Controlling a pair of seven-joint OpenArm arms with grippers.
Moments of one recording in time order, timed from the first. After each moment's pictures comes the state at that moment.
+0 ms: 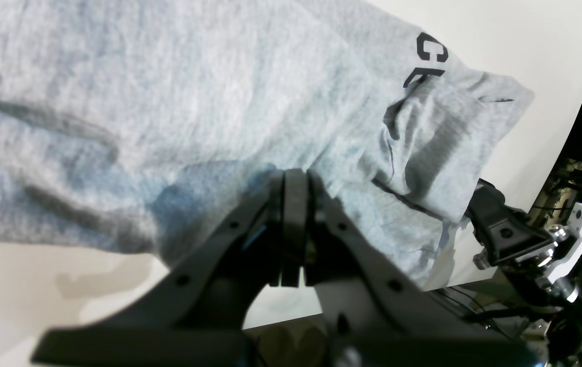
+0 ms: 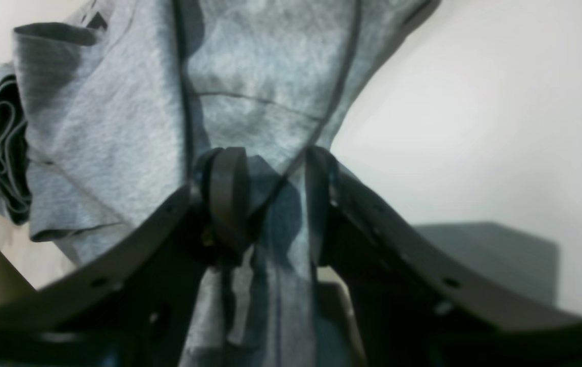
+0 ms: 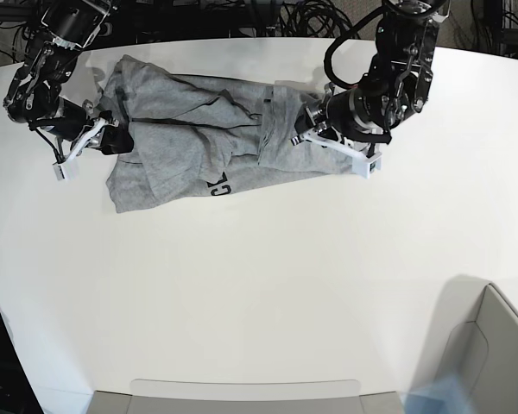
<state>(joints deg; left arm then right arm) 10.5 -13.5 11.7 114.0 -47.3 39.9 65.4 -2.5 9.5 36.7 77.1 45.2 44.6 -74.5</state>
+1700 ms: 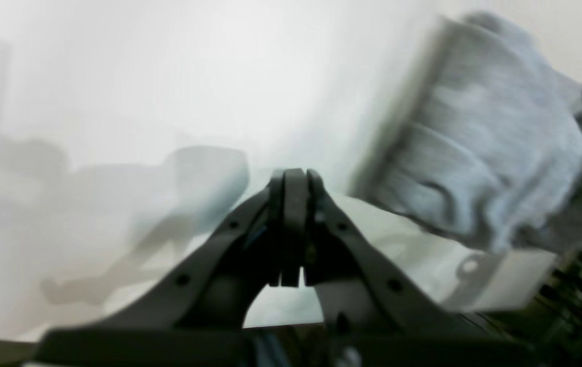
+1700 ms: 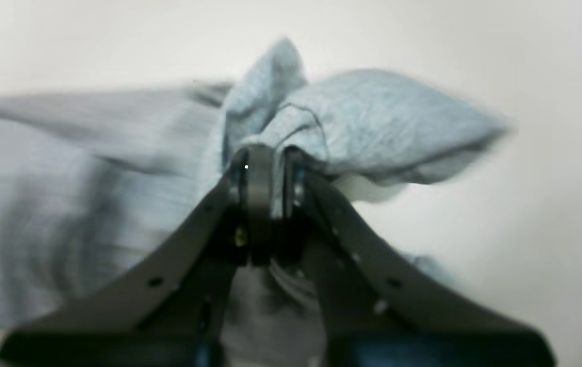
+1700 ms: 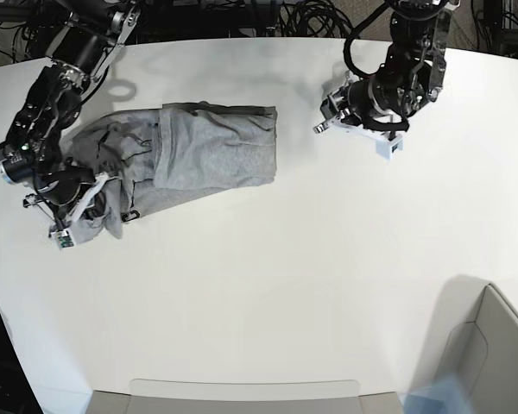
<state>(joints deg) 15.4 -16.9 7.1 112.3 -47.6 40.0 65.4 7.6 7.8 25.0 103.3 18.0 37.9 -74.5</state>
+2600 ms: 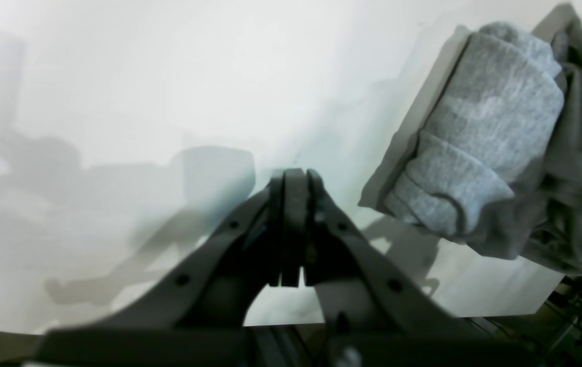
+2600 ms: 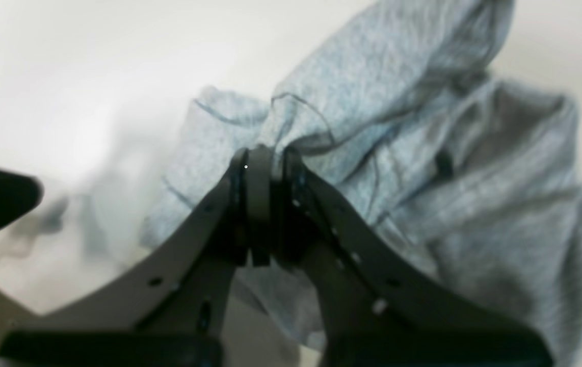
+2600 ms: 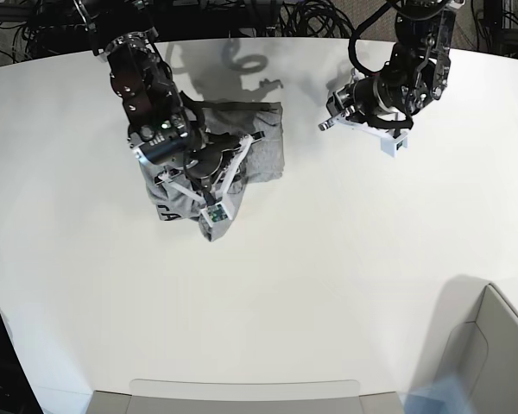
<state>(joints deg) 15.9 -17.8 6.9 112.3 -47.7 40.0 65.4 4.0 8.6 -25.2 108.1 14.3 -4.1 -74.1</state>
